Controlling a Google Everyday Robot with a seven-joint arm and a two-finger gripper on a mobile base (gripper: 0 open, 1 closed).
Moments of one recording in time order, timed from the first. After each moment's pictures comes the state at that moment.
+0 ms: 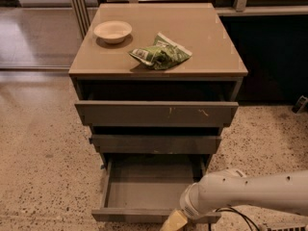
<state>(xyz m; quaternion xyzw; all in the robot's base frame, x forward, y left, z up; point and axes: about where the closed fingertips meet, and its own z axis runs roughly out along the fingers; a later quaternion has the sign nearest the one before) 0.378 -0.080 0.469 -0.42 0.88 0.16 0.13</state>
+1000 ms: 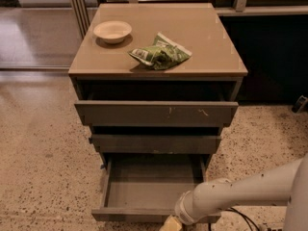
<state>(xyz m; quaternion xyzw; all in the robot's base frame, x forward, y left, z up) 0.377 -0.069 0.399 -0.43 0.88 0.19 0.12</state>
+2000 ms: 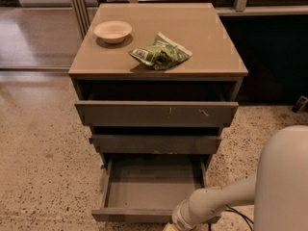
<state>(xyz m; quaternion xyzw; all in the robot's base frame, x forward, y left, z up) 0.366 -0.059 0.325 -0.42 0.88 0.22 0.09</state>
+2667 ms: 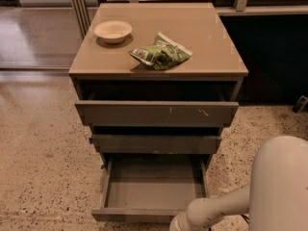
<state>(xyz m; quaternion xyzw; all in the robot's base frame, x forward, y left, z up) 0.336 -0.043 0.273 -0.41 0.87 0.26 0.07</state>
